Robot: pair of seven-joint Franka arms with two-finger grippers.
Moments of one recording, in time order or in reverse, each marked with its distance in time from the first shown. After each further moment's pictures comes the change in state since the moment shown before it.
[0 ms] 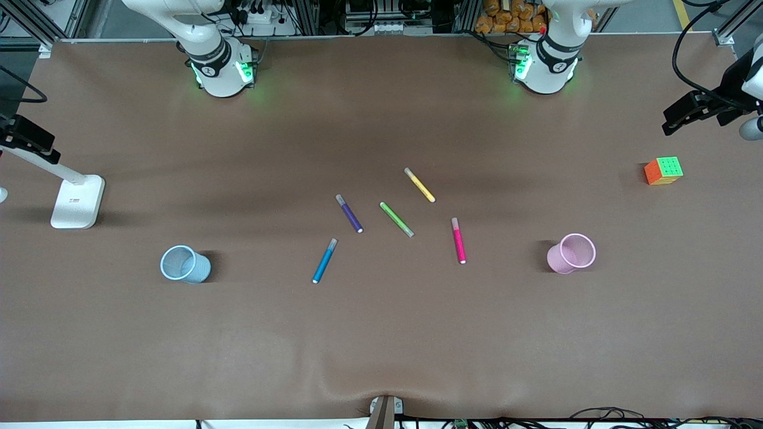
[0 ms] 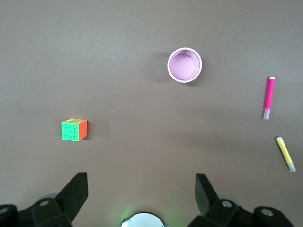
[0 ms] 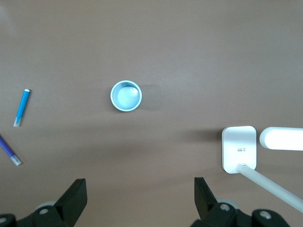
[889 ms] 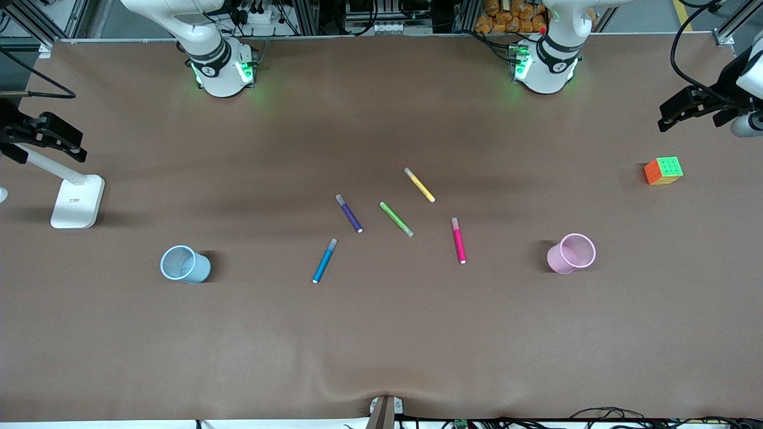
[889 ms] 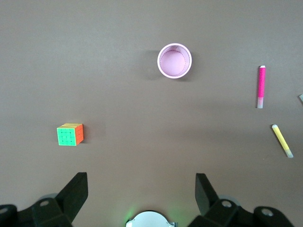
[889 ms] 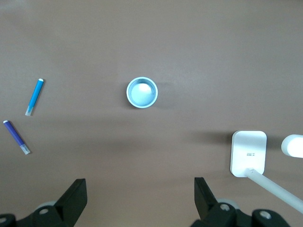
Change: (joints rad) left arm 0.000 0.000 -0.001 0.004 -0.026 -0.006 0.081; right arm 0.056 0.003 0.005 -0.001 0.005 -0.018 -0.001
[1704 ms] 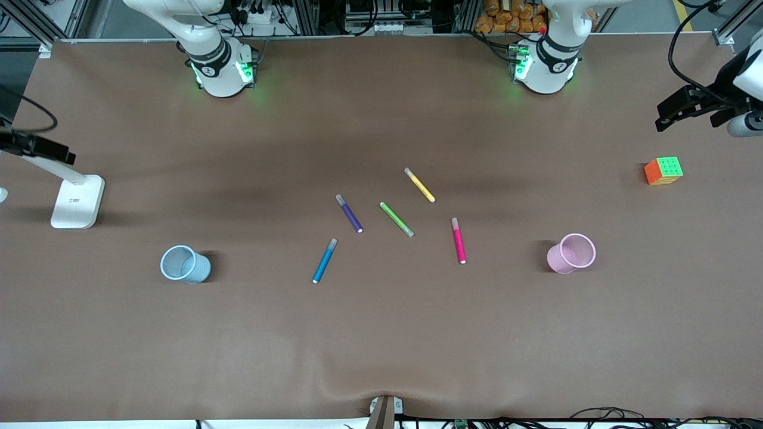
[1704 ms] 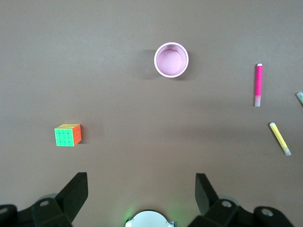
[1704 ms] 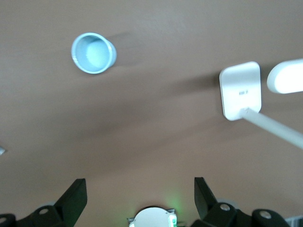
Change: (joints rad) left arm -0.001 0.002 -0.004 0.000 -0.008 -0.001 0.003; right arm -0.121 0.116 -0.024 -0.019 -0.005 -0.122 0.148
